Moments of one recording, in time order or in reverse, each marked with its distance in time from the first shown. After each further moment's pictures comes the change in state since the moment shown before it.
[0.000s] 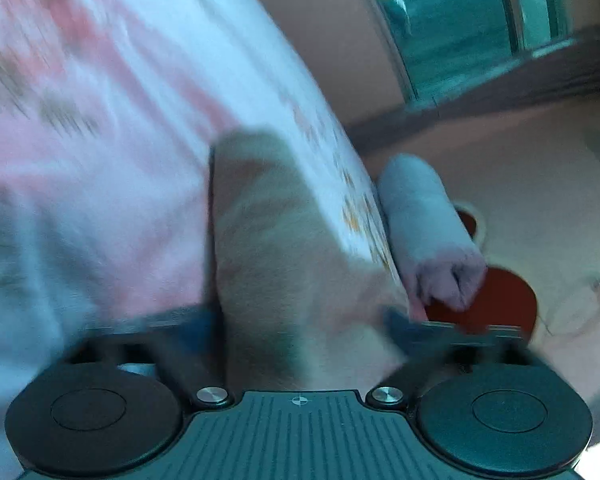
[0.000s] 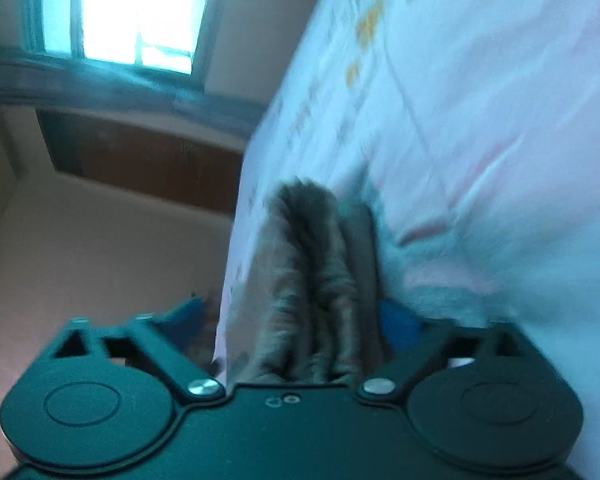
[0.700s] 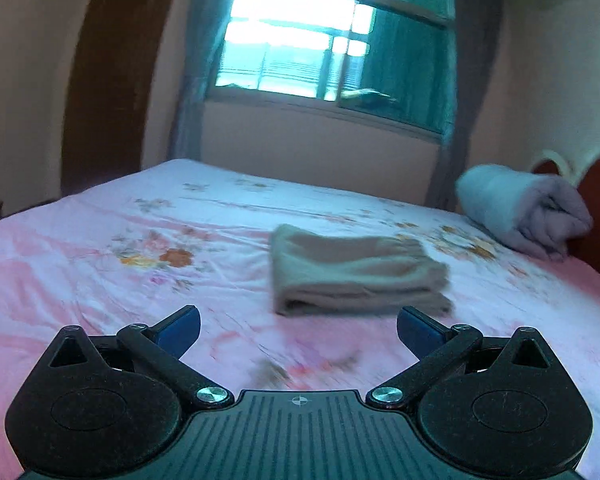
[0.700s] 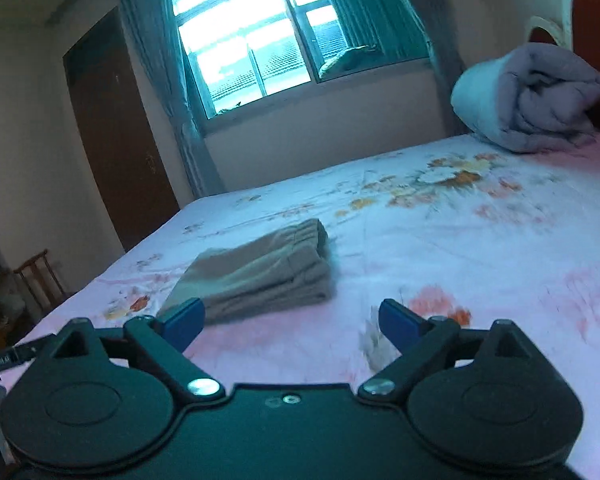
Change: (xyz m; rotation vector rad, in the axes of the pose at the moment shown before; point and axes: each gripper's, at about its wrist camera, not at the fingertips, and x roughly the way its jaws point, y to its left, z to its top) left arm -0.263 -0.164 -0.316 0.688 -0.478 0.530; right arm -0.203 0.158 -0.297 -0.732 -0.417 -0.468
